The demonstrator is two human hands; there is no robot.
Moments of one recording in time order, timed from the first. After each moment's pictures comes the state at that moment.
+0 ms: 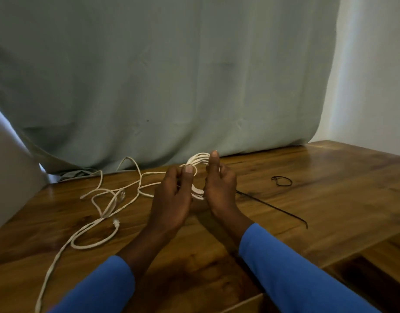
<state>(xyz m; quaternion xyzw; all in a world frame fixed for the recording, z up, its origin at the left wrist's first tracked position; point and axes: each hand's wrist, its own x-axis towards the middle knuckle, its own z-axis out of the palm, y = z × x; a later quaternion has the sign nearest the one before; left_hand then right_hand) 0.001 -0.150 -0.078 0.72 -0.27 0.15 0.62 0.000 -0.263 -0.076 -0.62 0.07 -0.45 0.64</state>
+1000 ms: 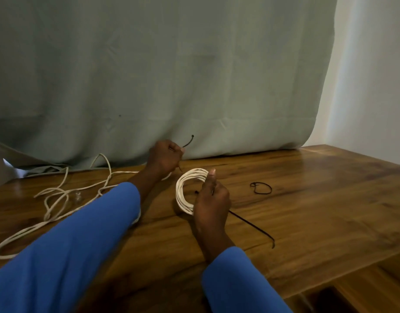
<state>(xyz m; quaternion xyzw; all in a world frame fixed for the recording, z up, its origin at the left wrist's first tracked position) 0.147 -0.269 -0.043 0.83 -0.18 0.17 0.49 0.008 -0.338 -0.121 -0.63 0.19 -0.42 0.62</state>
